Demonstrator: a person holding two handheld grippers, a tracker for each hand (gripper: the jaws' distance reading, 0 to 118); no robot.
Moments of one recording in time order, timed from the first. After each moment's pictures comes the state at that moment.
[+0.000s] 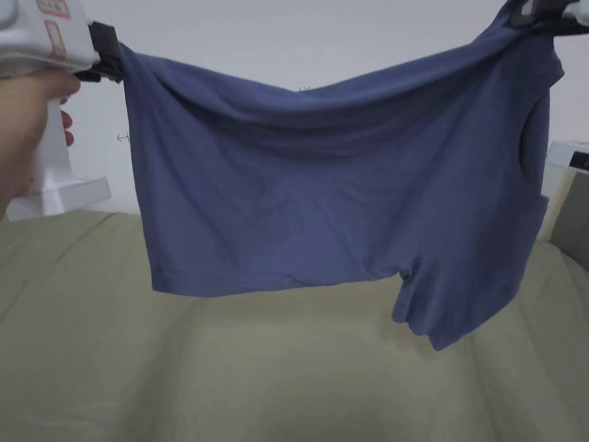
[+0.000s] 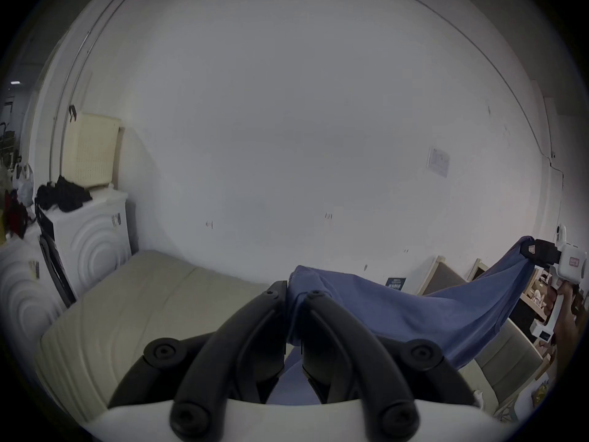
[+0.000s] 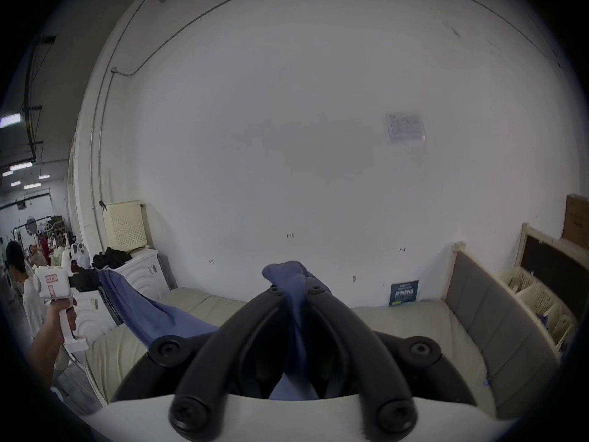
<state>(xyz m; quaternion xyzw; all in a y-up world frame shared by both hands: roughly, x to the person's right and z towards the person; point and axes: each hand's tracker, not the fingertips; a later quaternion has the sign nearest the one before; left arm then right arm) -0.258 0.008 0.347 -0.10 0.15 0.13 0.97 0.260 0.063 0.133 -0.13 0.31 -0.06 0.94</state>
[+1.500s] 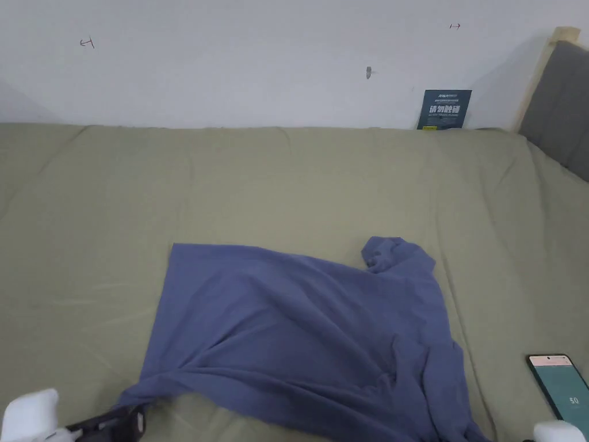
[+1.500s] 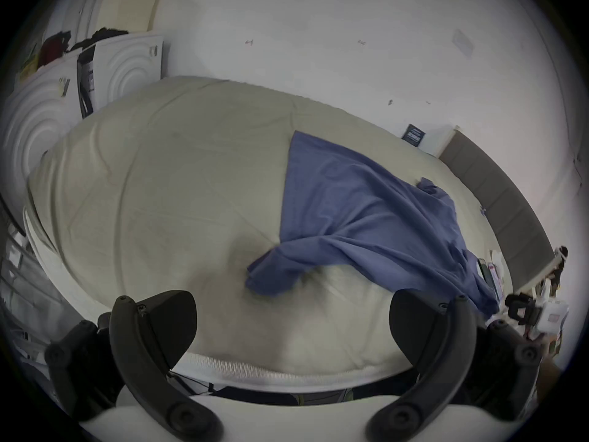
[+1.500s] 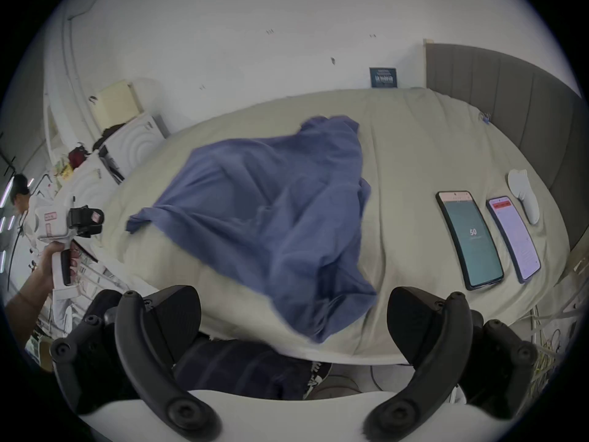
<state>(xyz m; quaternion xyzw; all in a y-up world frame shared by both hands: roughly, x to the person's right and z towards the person) -0.123 -0.400 0.646 -0.35 0.15 0.20 0.90 0.408 -0.402 0.479 -0.39 0.26 0.00 0.88</state>
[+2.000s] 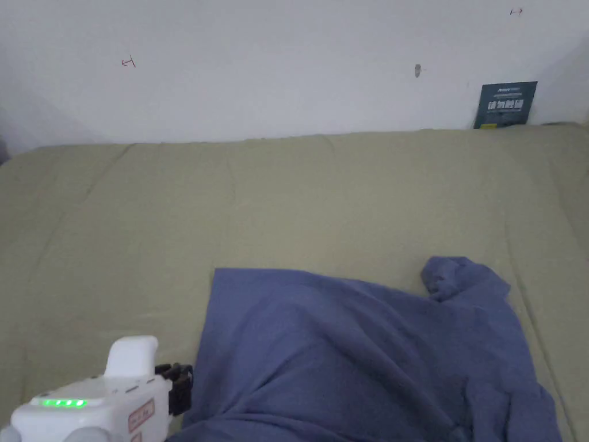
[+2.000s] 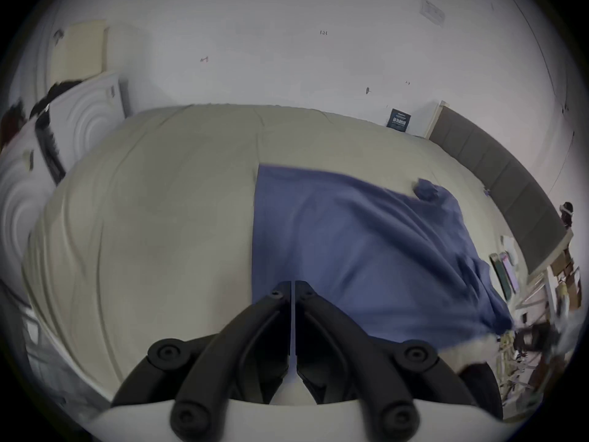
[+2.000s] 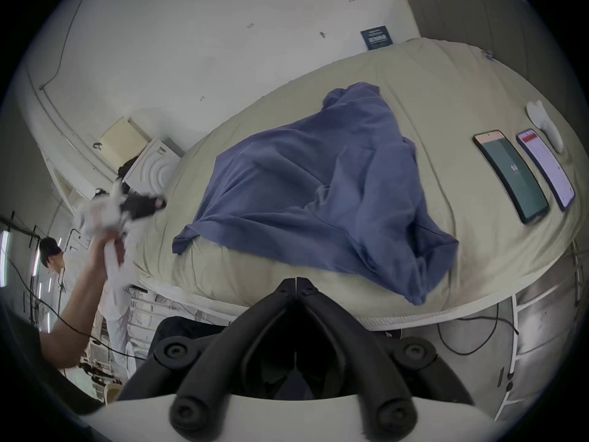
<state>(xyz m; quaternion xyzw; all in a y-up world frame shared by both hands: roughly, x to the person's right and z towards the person) -0.155 -0.360 0.486 -0.37 0.11 0.12 0.92 0.364 -0.393 0.488 -0.46 0.28 -0.13 0.83</state>
